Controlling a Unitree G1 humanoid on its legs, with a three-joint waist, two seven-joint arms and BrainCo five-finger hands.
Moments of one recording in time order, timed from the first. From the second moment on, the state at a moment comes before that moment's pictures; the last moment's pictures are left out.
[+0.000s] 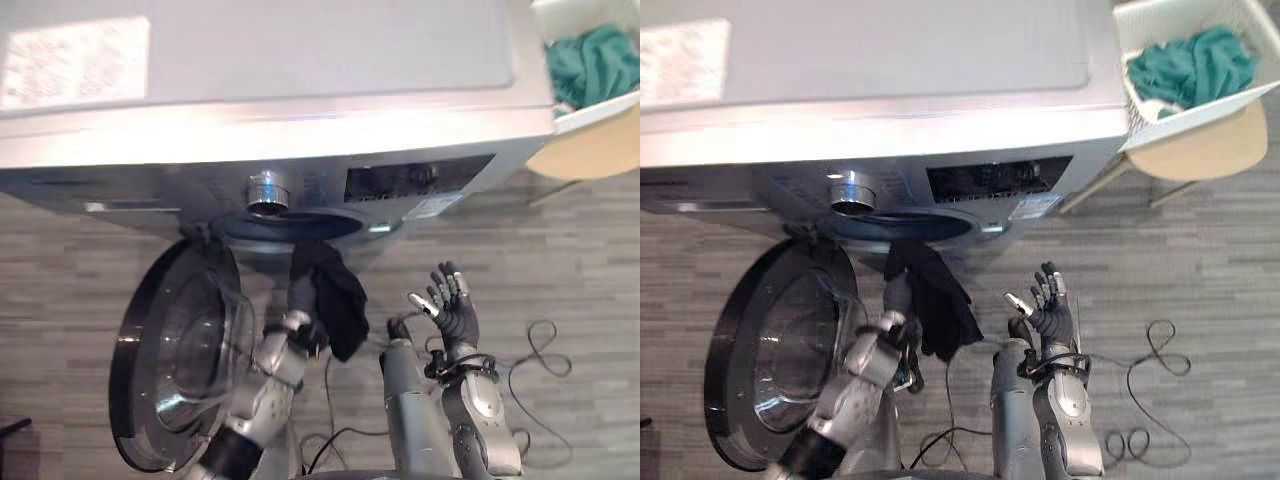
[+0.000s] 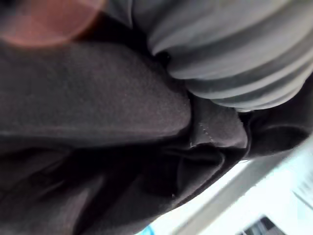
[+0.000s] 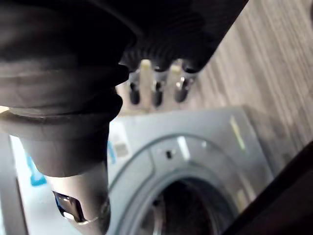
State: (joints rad) left arm -0.17 0.07 -0.34 0.08 -0.73 -0.11 0.09; right arm 0.21 0.00 0.04 -0.15 0.28 -0.13 -0.13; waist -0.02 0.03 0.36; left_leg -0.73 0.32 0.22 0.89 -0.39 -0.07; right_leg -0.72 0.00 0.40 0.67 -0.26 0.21
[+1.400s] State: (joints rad) left arm -1.58 0.64 -0.47 0.70 -0.02 0.01 0.87; right arm 0.24 -0.11 -0.13 -0.04 0.48 -0.35 -0.22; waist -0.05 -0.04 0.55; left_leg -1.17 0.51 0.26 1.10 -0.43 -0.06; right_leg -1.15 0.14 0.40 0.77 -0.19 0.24
